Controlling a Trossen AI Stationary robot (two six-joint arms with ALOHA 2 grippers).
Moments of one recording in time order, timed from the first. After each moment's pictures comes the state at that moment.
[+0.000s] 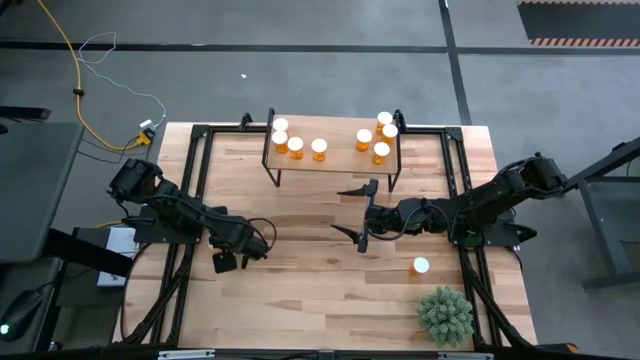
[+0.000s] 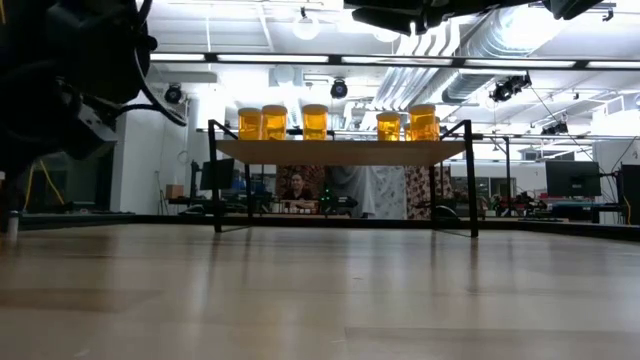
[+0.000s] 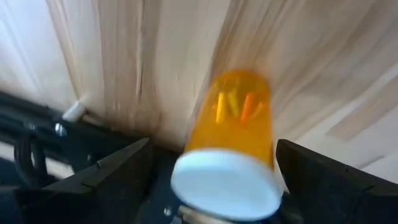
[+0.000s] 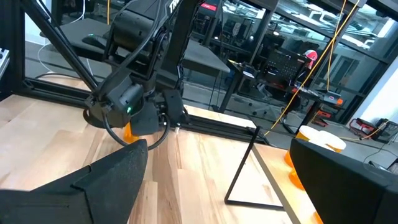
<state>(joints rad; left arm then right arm) -0.26 1.60 0.82 -1.26 0.07 -0.65 0.25 1.38 0.72 0.62 0.44 -0.32</state>
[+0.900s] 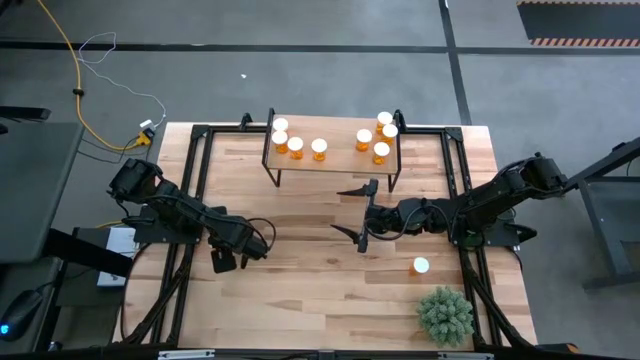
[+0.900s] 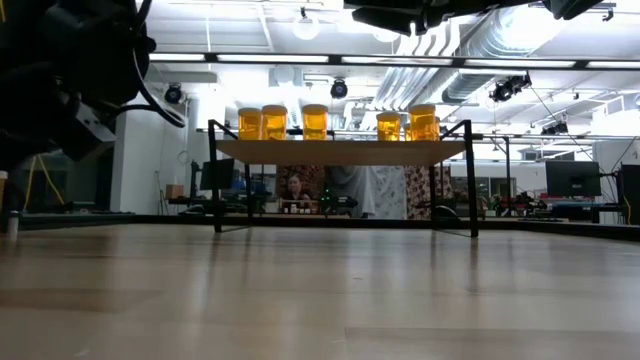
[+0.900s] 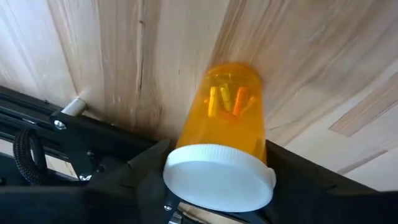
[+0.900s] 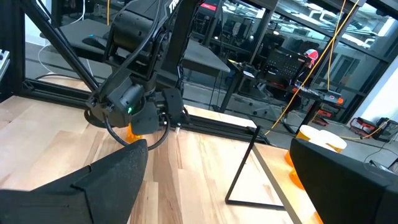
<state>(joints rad) -0.26 1.60 0.82 -1.28 0.08 -0.65 0.25 1.38 0.72 0.62 0.44 -0.31</state>
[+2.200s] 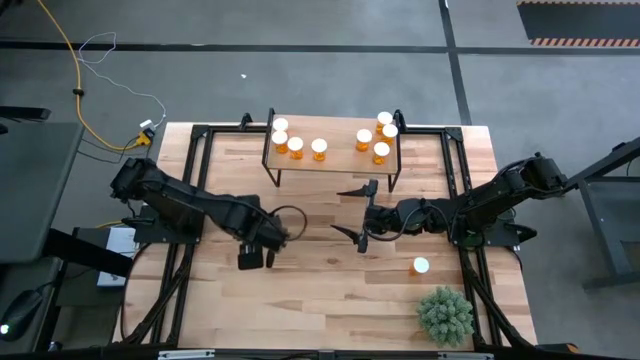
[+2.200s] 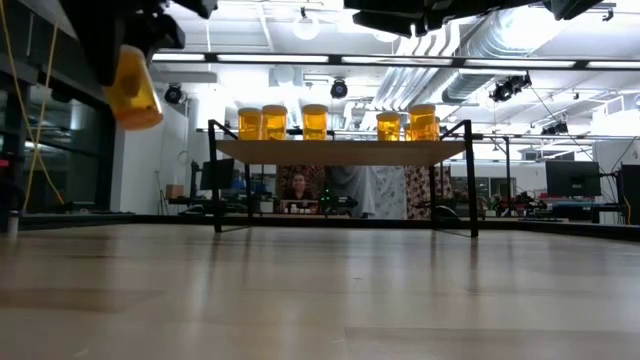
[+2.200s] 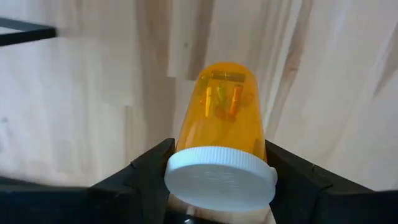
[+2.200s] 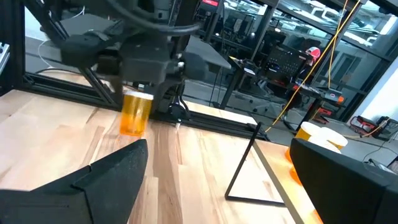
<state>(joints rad) -0.21 1.60 1.38 -1.42 -0.12 -0.45 0.25 1.38 0.72 0.61 0.44 -0.32</state>
